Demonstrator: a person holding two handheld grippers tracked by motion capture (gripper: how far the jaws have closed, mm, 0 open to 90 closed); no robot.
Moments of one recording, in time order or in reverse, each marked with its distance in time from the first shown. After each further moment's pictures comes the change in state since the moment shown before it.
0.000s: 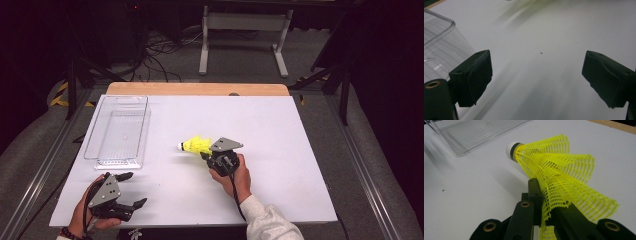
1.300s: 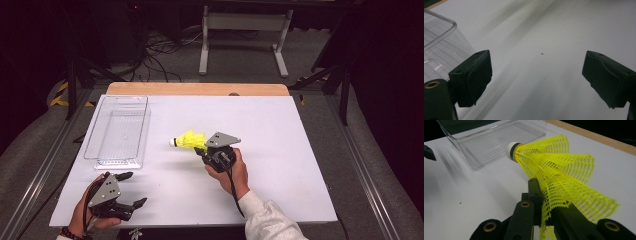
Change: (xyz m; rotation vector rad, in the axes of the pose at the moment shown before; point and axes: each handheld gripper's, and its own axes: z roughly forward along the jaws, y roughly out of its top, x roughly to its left) left arm 0.001 0.000 0.000 -0.003 -0.001 -0.001; right arm 0.008 0.025 -0.006 -0.052 0.047 -0.051
